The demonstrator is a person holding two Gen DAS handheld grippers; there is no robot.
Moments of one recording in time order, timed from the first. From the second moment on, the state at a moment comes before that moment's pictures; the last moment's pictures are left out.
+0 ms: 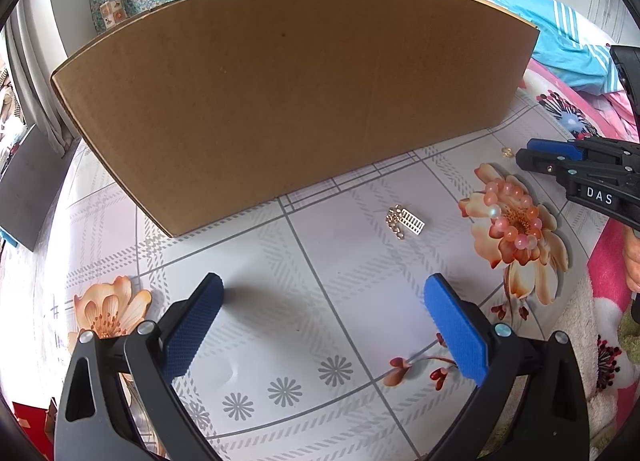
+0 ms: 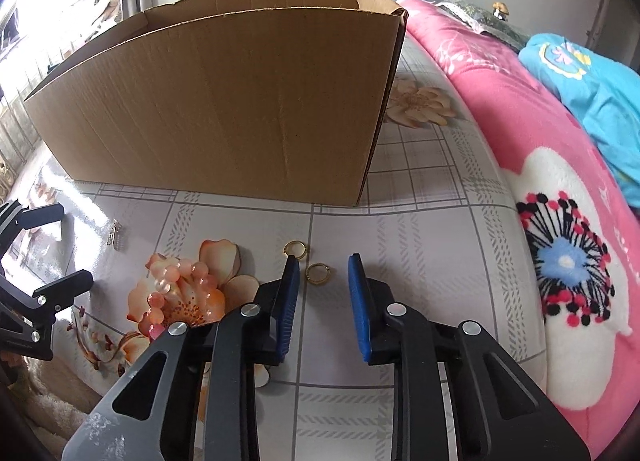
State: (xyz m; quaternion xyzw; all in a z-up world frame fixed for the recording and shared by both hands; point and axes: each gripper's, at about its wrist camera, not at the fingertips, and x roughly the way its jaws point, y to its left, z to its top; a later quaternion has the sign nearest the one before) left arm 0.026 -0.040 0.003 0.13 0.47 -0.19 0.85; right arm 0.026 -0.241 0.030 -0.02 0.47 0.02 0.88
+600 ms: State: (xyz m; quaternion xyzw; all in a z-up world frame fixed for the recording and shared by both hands) left arm 0.028 -0.042 0.003 0.13 0.47 -0.19 0.85; right arm 0.022 -0.237 0.033 -0.02 0.47 0.04 0.88
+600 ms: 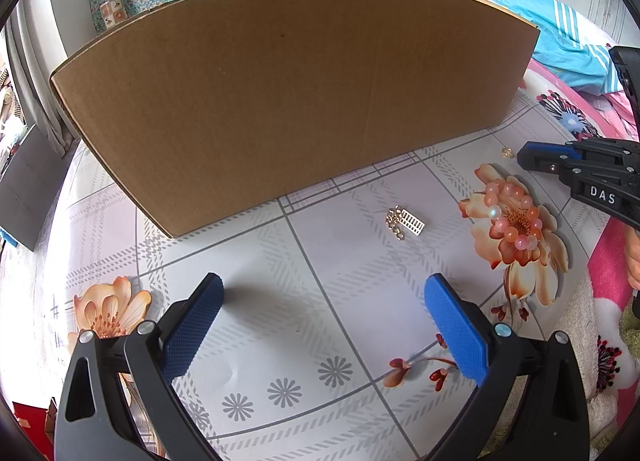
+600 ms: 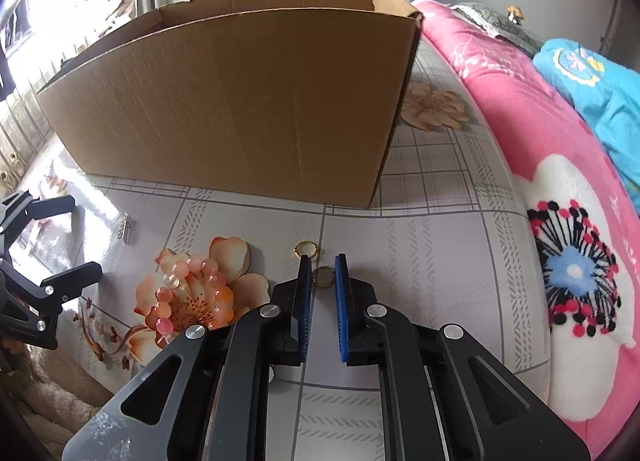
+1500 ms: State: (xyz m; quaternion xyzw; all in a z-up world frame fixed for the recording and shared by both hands) left arm 0.030 -0.060 0.021 0.13 0.41 -0.28 0.86; right arm 0.017 -0.258 0.044 0.09 0.44 0.06 0.89
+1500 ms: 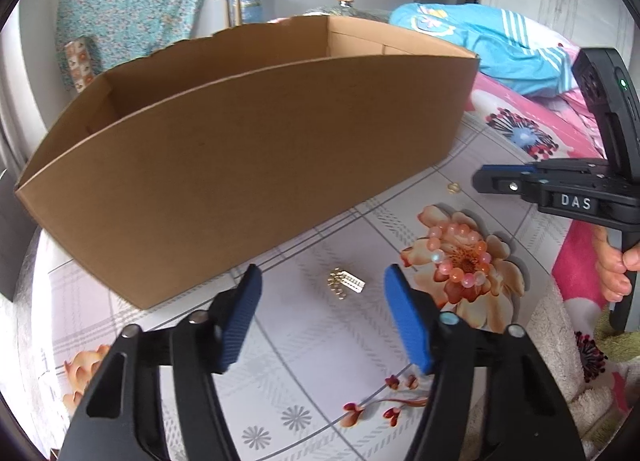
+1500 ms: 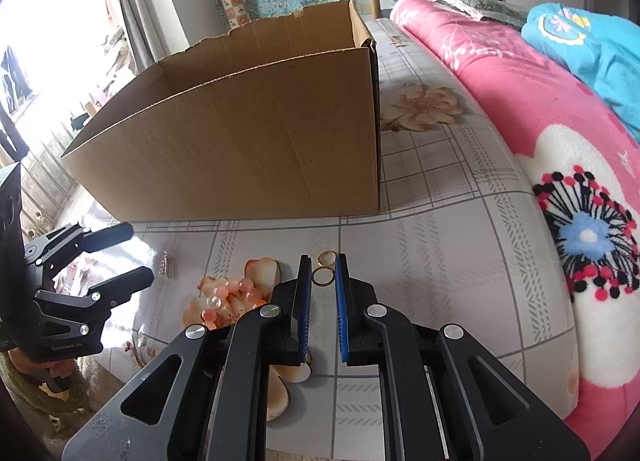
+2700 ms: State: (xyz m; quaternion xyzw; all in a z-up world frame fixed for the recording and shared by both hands) left arm 0.024 -0.083 0.026 0.17 0.42 -0.30 0.84; right arm -0.005 -0.280 0.051 0.13 0.41 0.08 0.90
